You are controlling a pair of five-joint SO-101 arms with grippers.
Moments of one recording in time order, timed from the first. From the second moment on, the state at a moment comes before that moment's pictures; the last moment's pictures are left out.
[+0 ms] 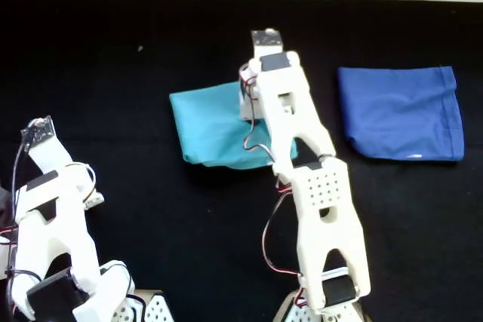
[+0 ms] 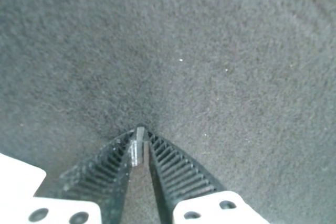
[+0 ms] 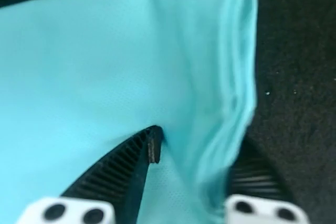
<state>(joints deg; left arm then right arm) -37.3 -20.0 61.7 36.6 -1.0 -20.4 58.2 -49.9 85.7 -9.6</state>
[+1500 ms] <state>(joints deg) -37.3 -20.0 61.7 36.2 -1.0 24.2 50.0 -59.5 80.5 37.5</state>
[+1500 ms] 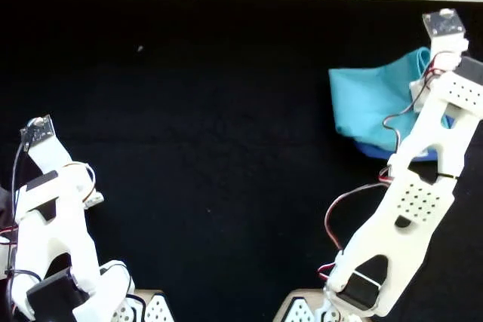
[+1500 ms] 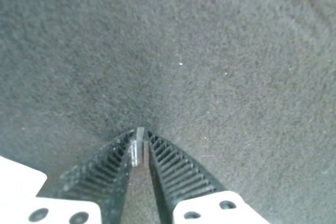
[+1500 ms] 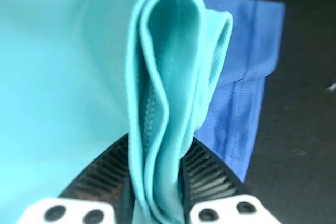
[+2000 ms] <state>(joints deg) -37.3 -20.0 61.7 36.2 -1.0 23.6 48.6 -71.3 87.8 38.0</state>
